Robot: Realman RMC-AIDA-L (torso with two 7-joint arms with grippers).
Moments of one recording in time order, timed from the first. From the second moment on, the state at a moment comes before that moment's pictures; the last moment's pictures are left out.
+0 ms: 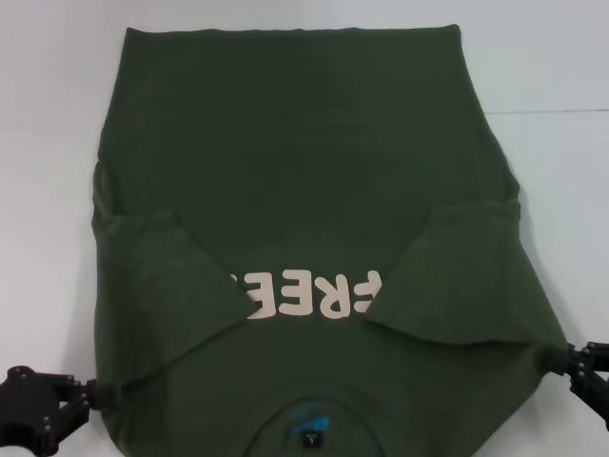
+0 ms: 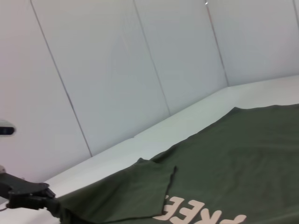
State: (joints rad) left arm -0.42 -2.10 0.06 0.74 2.59 1.75 -1.25; right arm 0.25 2.05 -0.25 -0.48 -2.13 -1.78 1.07
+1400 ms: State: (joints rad) left arm -0.34 -2.09 0.03 0.83 2.62 2.02 -1.09; right arm 0.01 2.07 -0.07 -0.45 -2.14 -1.95 0.79
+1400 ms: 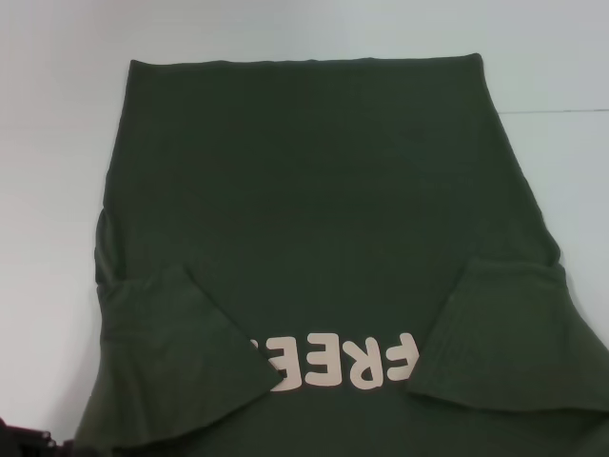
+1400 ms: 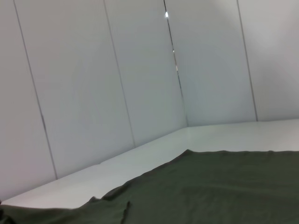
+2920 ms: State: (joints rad) left arm -0.28 -2.10 -0.14 0.72 2.40 1.98 -0.98; right arm 0.10 2.07 0.05 -0.39 -2.03 -1.98 0.78
